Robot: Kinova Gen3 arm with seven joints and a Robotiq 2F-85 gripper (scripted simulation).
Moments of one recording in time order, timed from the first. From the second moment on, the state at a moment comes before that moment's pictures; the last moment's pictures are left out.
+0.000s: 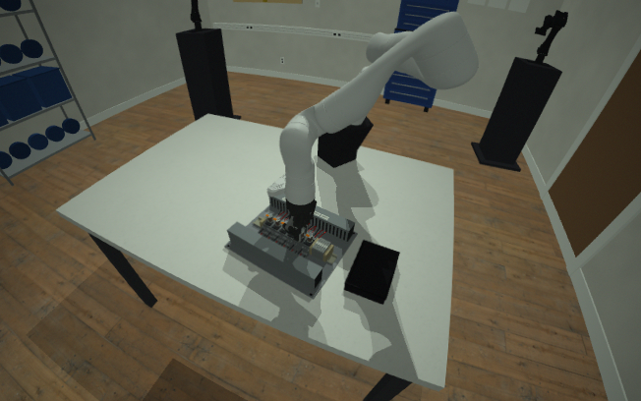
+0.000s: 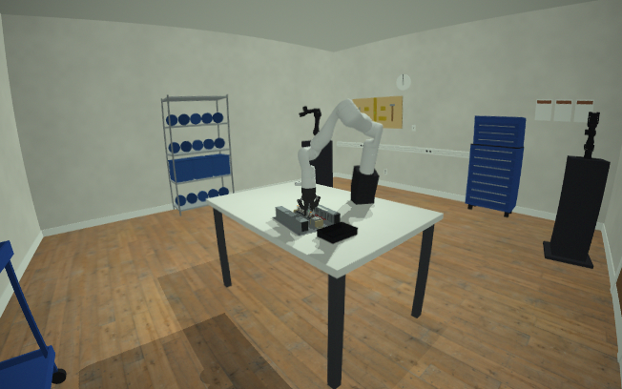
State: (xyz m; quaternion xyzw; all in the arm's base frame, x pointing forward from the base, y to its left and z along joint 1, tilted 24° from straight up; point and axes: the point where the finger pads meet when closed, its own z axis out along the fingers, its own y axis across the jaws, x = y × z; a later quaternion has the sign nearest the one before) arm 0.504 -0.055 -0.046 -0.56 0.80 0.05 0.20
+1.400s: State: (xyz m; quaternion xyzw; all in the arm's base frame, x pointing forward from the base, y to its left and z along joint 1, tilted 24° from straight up) arm 0.504 -0.055 -0.046 -0.56 0.80 0.04 0.21
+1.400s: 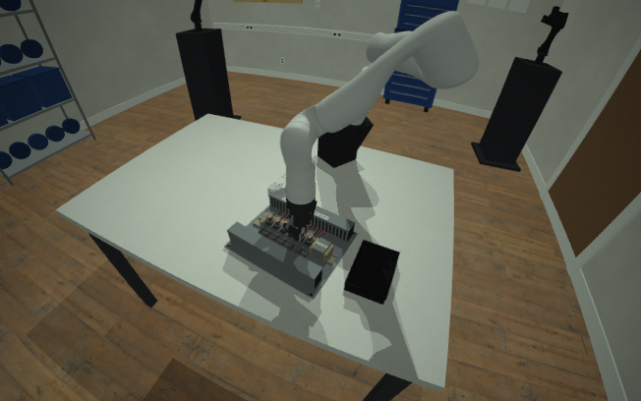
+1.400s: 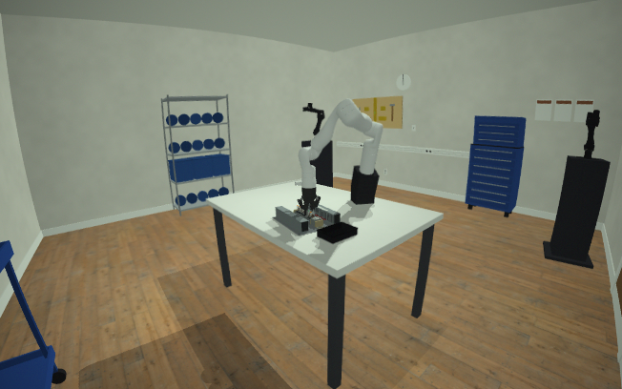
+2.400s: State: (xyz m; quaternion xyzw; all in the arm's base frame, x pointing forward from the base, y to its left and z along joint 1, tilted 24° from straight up) arm 0.504 -0.055 -0.046 -0.56 0.80 0.05 0.20
